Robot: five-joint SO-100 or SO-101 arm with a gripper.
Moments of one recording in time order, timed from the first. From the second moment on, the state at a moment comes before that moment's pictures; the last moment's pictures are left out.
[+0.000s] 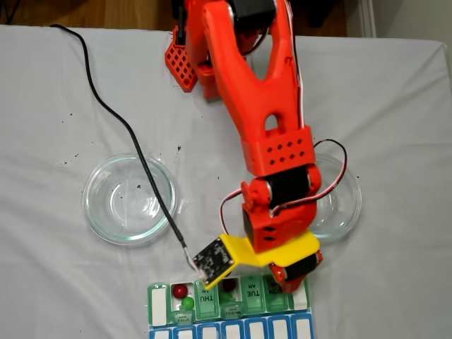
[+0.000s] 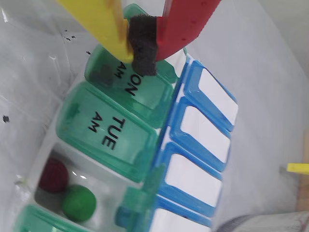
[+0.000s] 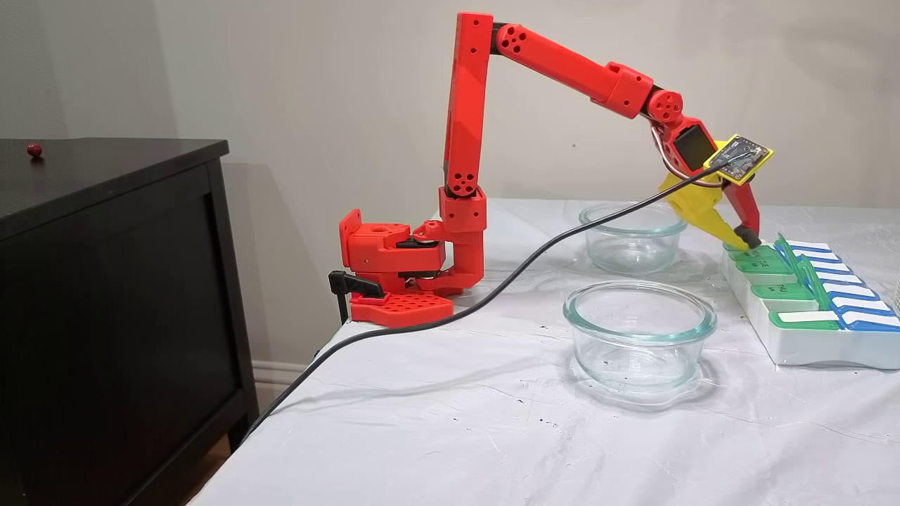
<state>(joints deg) -14.9 105.5 112.1 29.9 -12.0</state>
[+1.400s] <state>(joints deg) -5.4 105.7 107.5 32.7 -26.4</state>
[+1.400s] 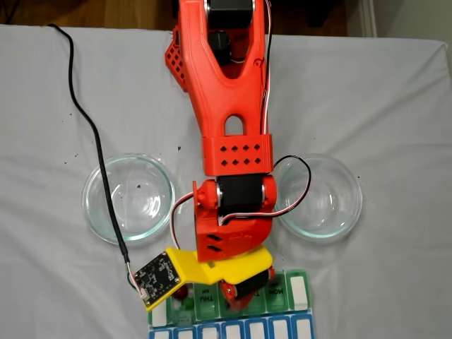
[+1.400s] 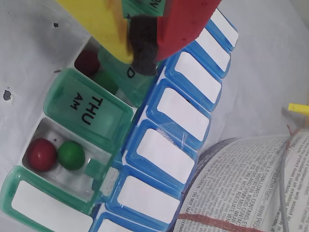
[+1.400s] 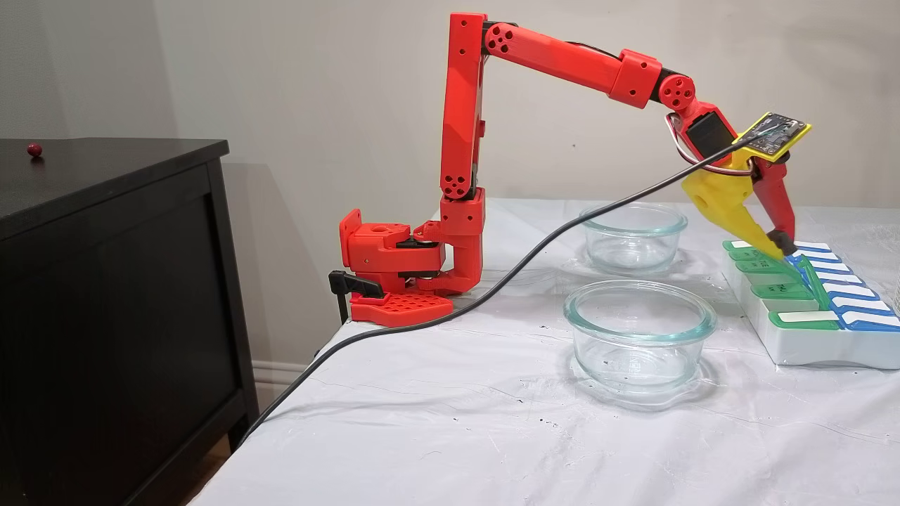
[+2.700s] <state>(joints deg) -3.8 99.1 101.8 38.4 -9.5</state>
